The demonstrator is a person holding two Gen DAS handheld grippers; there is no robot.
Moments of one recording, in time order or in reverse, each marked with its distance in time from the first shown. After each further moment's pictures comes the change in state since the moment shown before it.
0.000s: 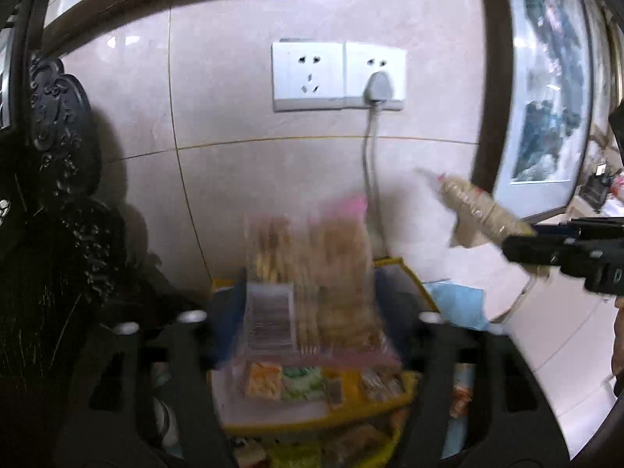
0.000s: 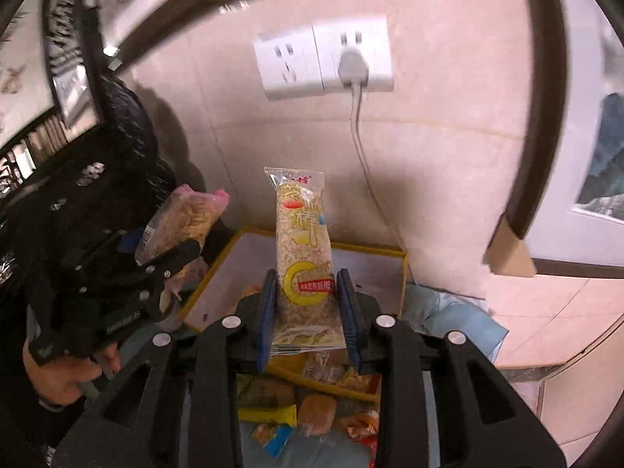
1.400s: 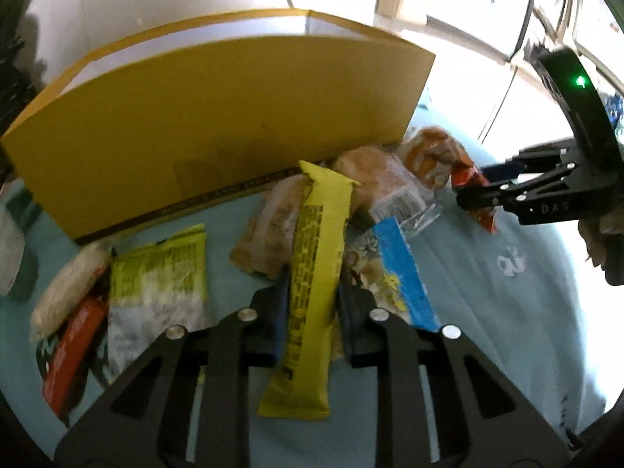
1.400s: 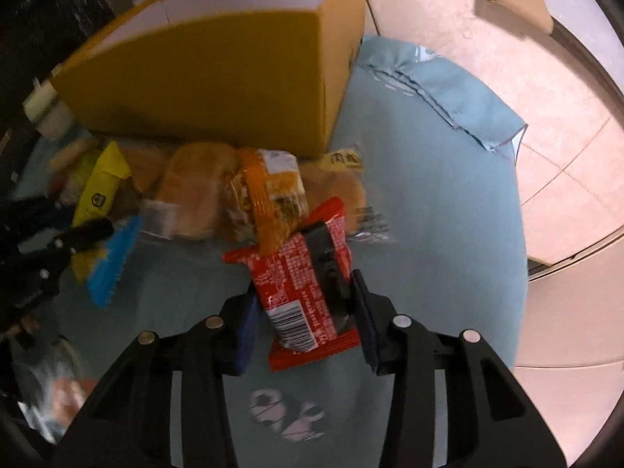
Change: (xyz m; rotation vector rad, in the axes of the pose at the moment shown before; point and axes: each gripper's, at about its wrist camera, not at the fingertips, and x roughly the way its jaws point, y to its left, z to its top) left arm 0.039 -0.038 -0.261 0.100 0.360 -0.289; right arm 0.106 -0.060 -0.245 0.014 0.393 -0.125
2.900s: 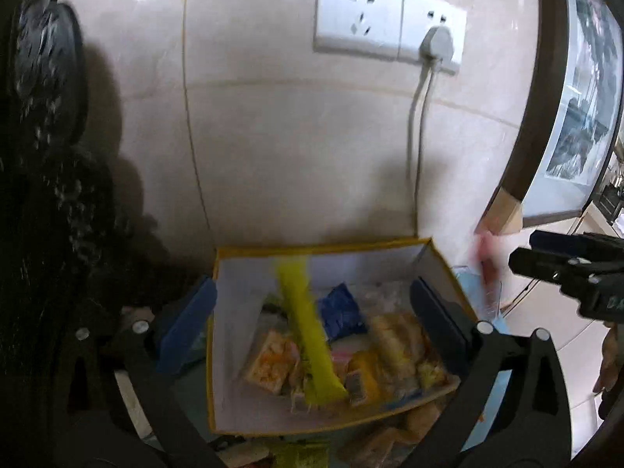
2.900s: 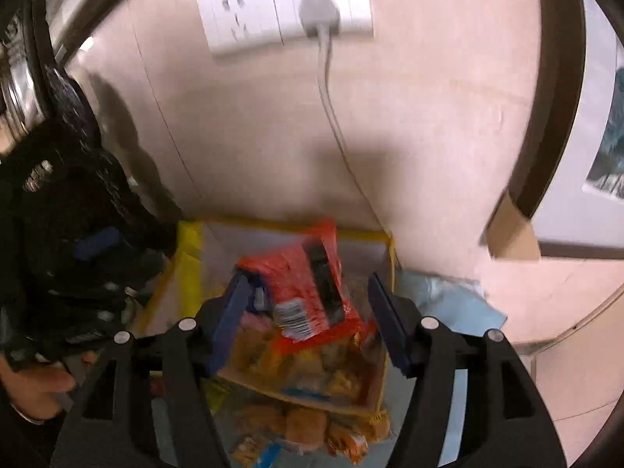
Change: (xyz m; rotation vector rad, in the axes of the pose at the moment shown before) left arm -0.102 0.087 0.211 -0.195 -0.234 0.249; right arm -0.150 0.040 0.202 0.044 -0.336 0.042
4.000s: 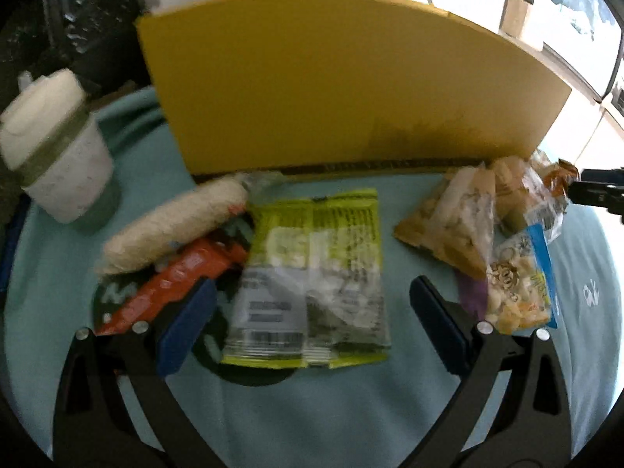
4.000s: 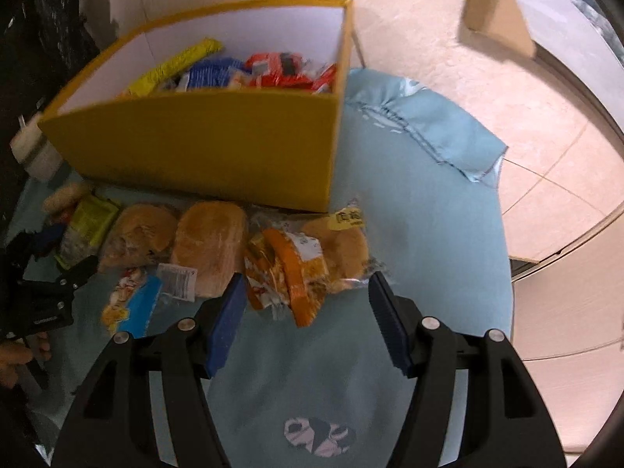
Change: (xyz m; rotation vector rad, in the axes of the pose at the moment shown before) left arm 0.057 0.007 -0.250 0.033 0.292 0.036; right arm 0.074 -0.035 -0.205 -0.047 0.285 -0.164
